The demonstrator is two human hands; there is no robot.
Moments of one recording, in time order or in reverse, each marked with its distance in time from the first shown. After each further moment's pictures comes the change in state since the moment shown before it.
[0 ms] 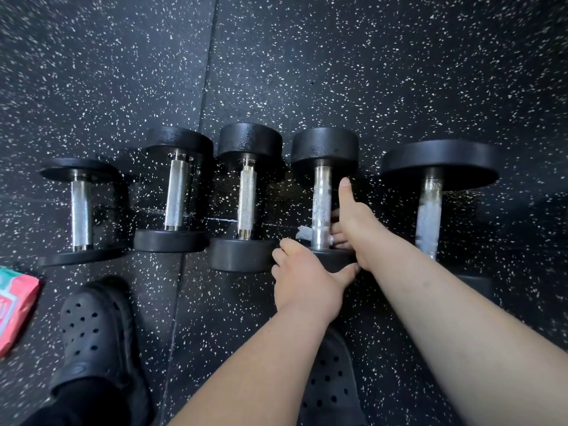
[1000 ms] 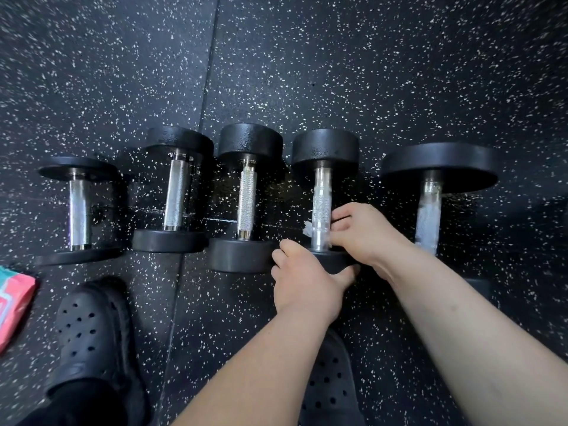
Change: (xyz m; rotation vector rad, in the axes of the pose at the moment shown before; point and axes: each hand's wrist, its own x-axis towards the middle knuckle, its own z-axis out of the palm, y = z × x) left_hand 0.000 0.000 -0.001 -0.010 -0.001 -0.010; right_hand -0.029 0.009 -0.023 -0.339 -0.055 -0.283
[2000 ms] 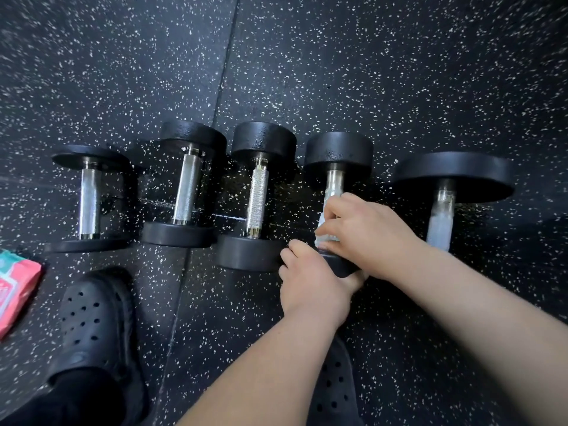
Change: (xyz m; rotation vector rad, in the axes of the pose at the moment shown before) left_hand 0.001 -0.001 0.001 -0.004 -0.002 0.000; right_hand -0.006 -0.020 -0.009 -0.991 0.085 -0.860
